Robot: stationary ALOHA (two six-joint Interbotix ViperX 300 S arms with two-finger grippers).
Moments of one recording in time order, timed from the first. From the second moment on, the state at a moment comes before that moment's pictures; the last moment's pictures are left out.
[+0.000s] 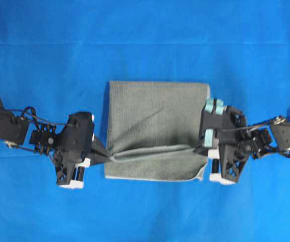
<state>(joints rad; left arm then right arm) -0.26 -0.04 0.89 -0.04 -0.09 -0.15 0.26 -0.13 0.83 -0.30 0.33 0.73</state>
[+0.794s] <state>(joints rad) -0.29 -0.14 0.83 -0.03 0.03 -0.13 0.34 -0.15 0.67 -0.34 0.48 0.71</state>
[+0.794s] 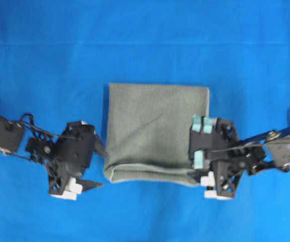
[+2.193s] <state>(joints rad) 0.12 -1.31 1.29 -0.03 0.24 0.01 0.18 -1.22 1.18 -0.73 0.76 0.94</state>
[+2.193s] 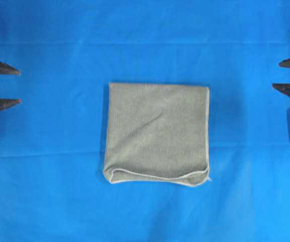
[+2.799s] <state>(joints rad) 0.12 -1.31 1.29 -0.03 0.23 0.01 0.18 -1.21 1.18 -0.73 0.76 0.95</state>
